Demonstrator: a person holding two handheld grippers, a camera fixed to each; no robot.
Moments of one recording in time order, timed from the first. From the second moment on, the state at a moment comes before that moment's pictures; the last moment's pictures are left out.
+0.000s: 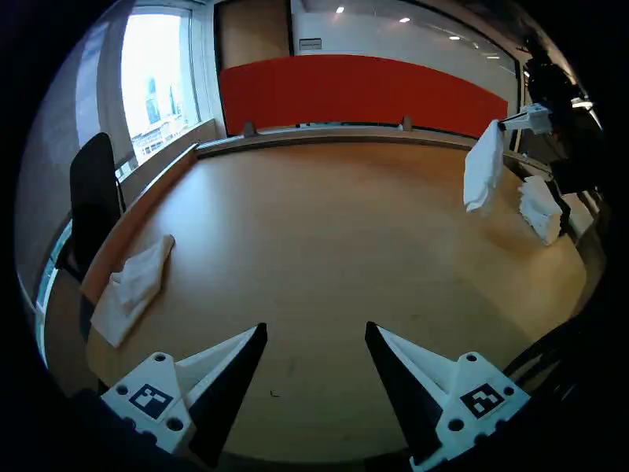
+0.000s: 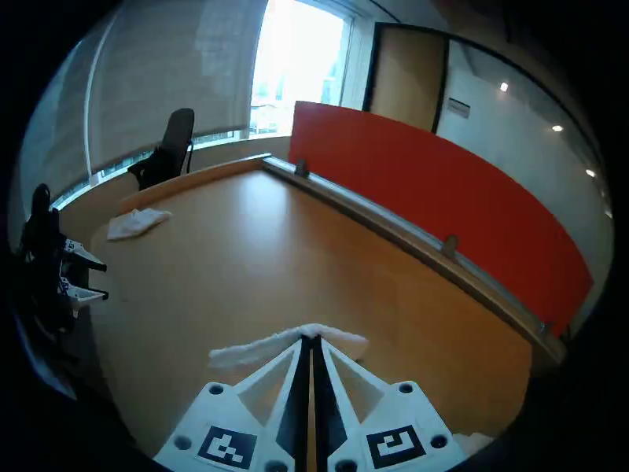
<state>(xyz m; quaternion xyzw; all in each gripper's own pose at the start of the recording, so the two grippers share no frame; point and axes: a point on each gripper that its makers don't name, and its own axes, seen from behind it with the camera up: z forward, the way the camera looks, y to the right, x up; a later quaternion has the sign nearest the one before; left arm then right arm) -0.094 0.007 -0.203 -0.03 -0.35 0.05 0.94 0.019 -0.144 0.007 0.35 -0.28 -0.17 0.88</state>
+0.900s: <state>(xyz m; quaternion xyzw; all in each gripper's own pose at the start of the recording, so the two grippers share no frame) -0.091 0.026 -0.189 -0.05 -0.34 0.06 0.94 0.061 0.004 0.052 0.23 -0.30 -0.15 0.91</state>
